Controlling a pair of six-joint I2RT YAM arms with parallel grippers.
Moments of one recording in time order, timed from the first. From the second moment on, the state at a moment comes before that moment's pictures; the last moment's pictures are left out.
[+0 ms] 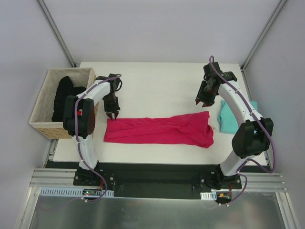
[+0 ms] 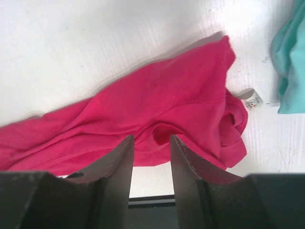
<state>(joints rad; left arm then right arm) -0.19 1.94 1.46 -1.11 -0.04 -0.41 0.27 1.67 1.57 -1.09 0.06 0.57</state>
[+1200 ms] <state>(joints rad) -0.10 1.98 1.44 -1.09 -0.07 -0.40 0.12 1.72 1.47 -1.01 -0.05 0.56</state>
